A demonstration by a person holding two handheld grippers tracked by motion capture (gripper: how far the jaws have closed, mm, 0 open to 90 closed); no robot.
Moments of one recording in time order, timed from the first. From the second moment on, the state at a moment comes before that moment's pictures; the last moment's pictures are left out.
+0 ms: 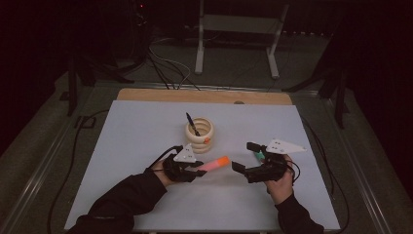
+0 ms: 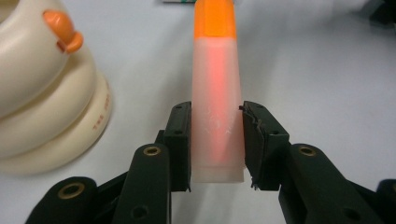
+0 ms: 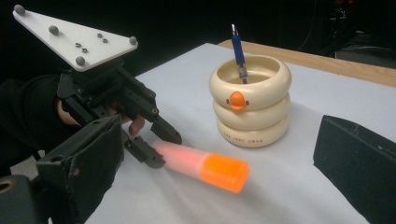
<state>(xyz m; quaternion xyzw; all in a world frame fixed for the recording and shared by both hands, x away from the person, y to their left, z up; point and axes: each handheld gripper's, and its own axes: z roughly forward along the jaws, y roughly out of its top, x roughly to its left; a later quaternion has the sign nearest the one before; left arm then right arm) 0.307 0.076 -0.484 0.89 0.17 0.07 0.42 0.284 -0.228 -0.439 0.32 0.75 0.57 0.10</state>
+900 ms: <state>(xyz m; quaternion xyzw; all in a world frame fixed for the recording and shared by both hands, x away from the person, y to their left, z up) 0.286 0.104 -0.491 0.87 0.24 0.08 0.43 0.281 -0.212 -0.445 0.32 0.76 0.55 0.11</state>
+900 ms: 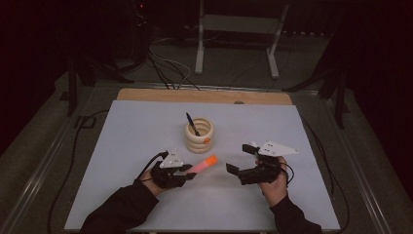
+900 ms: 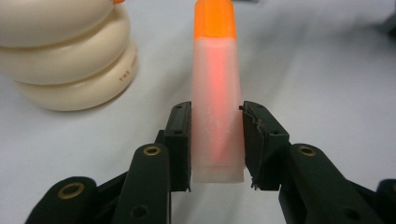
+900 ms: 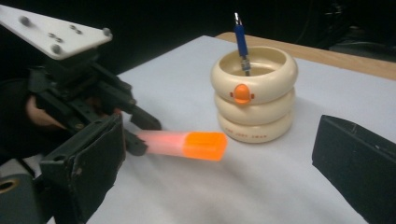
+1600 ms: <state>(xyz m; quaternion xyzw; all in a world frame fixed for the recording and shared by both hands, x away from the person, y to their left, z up) 0.285 0.107 -0.491 0.84 0.25 0.09 0.47 0.282 -0.192 -0.435 0.37 0.73 0.56 0.13</state>
